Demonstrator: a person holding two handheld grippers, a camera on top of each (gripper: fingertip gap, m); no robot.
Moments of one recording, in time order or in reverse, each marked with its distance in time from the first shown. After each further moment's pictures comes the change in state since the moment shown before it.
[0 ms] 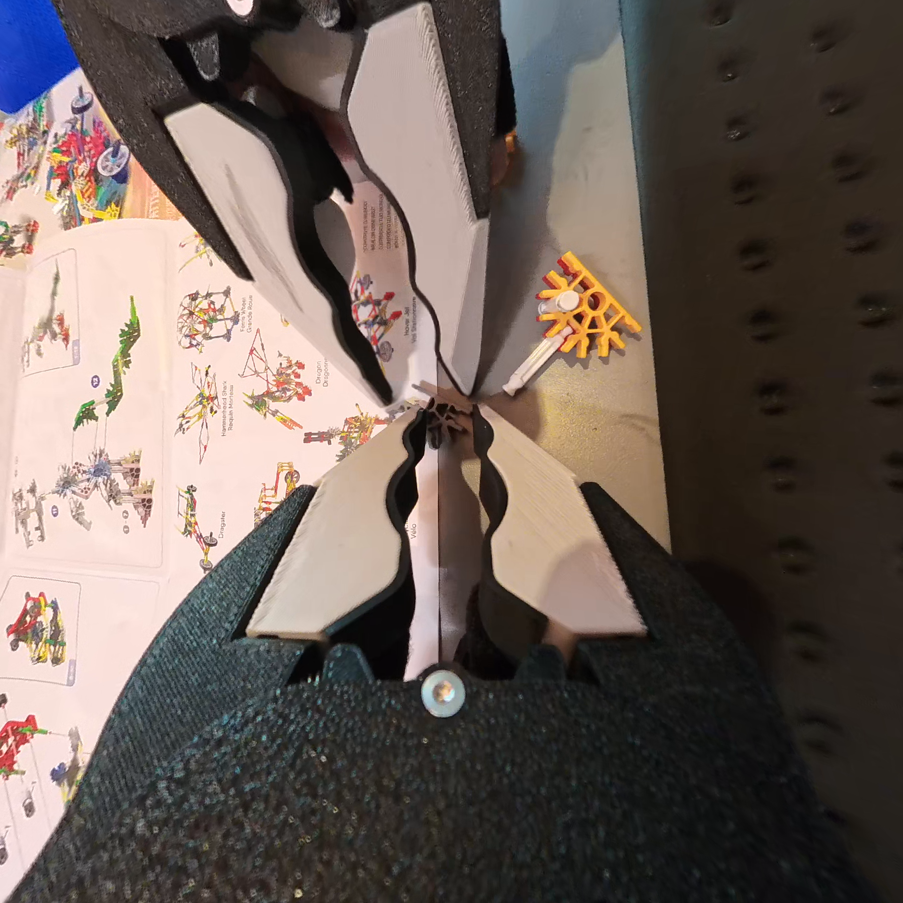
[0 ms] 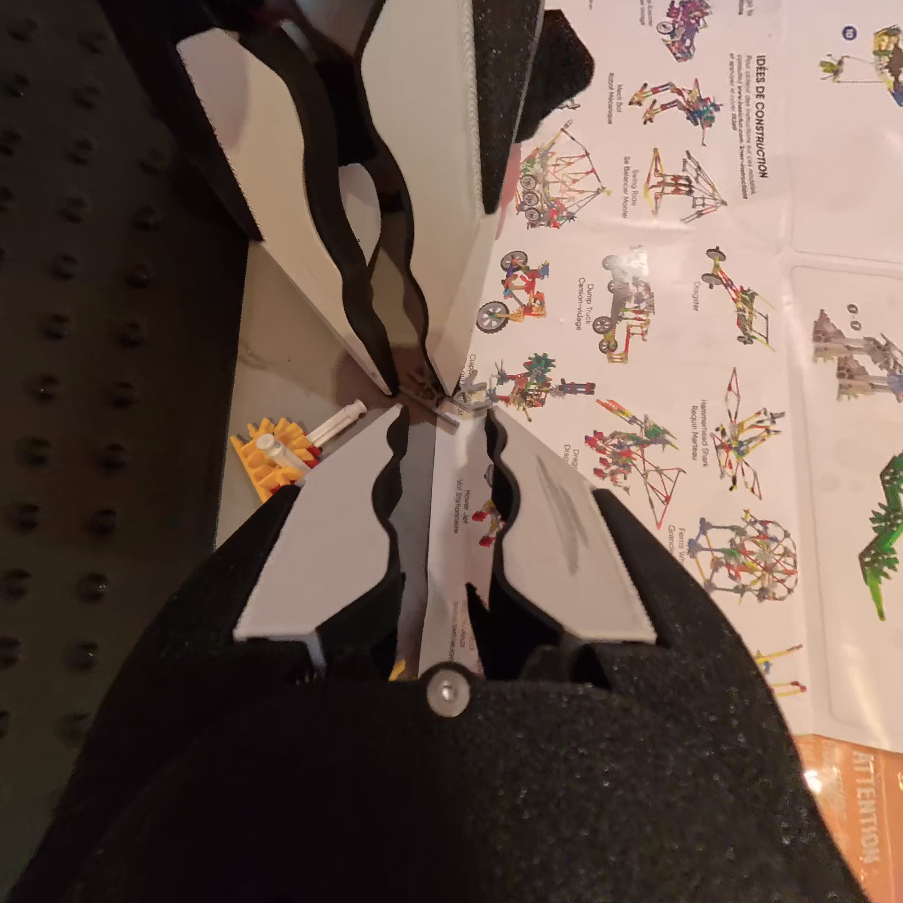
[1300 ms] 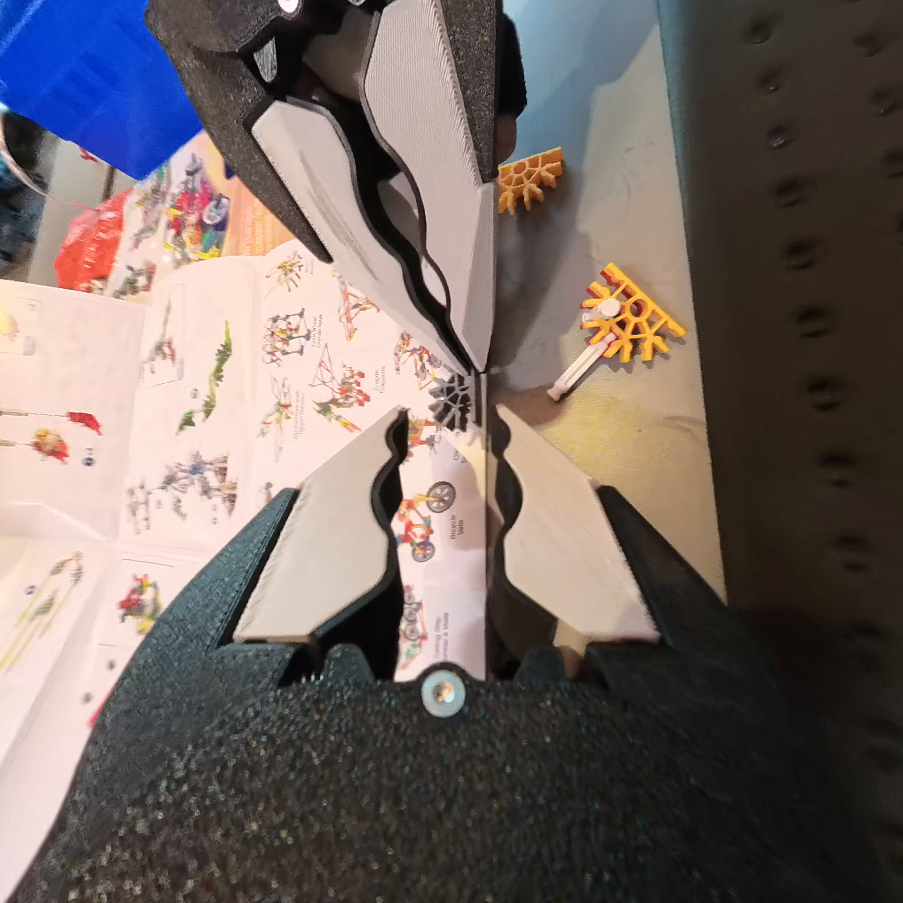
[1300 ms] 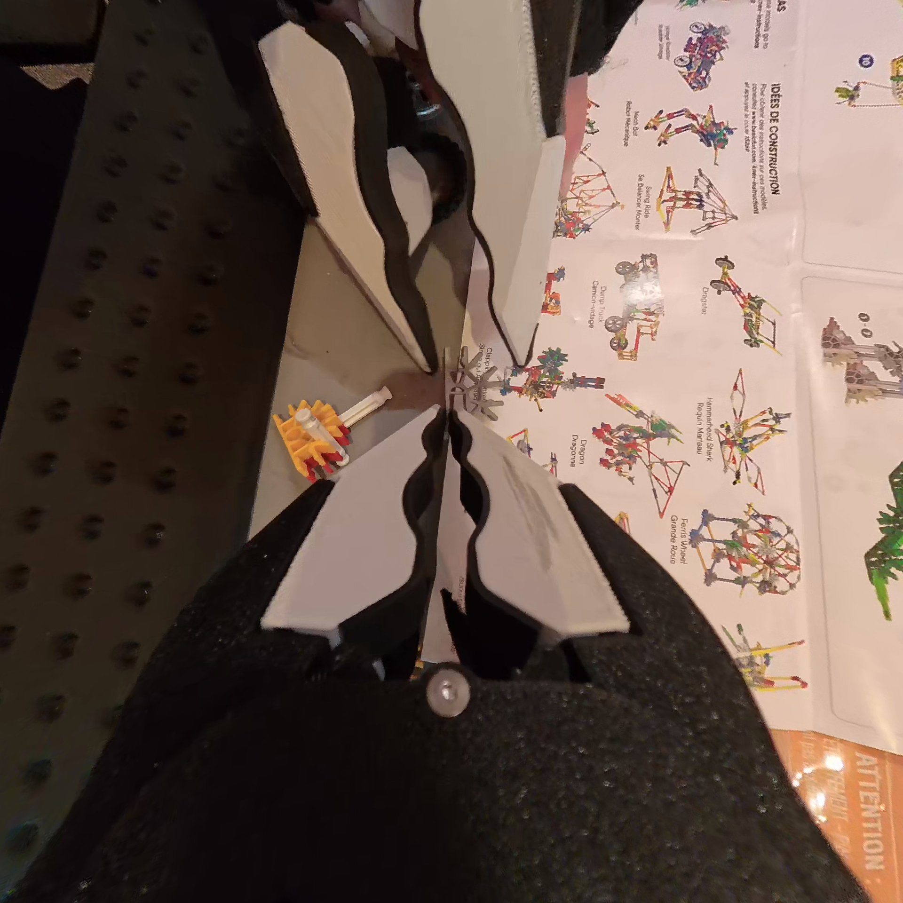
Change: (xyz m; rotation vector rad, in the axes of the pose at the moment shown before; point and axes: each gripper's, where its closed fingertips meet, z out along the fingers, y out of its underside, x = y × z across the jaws) left arm -0.019 -0.007 -0.011 0.048 -0.120 0.063; right arm -0.006 -0.002 -0.016 0.046 -0.089 -0.001
